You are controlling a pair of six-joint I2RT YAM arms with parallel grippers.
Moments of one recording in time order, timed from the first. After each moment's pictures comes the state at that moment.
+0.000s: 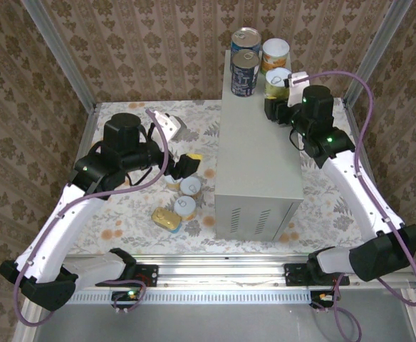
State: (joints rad) left arm -0.64 1.10 1.42 -0.74 0.37 0.15; right arm 0.24 1.34 1.38 -0.31 0.05 0.02
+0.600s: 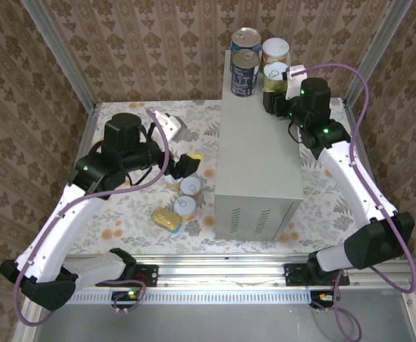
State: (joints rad) left arm -0.64 1.11 1.42 -0.74 0.36 0.15; right arm 0.22 1.42 1.44 -0.29 0.02 0.02
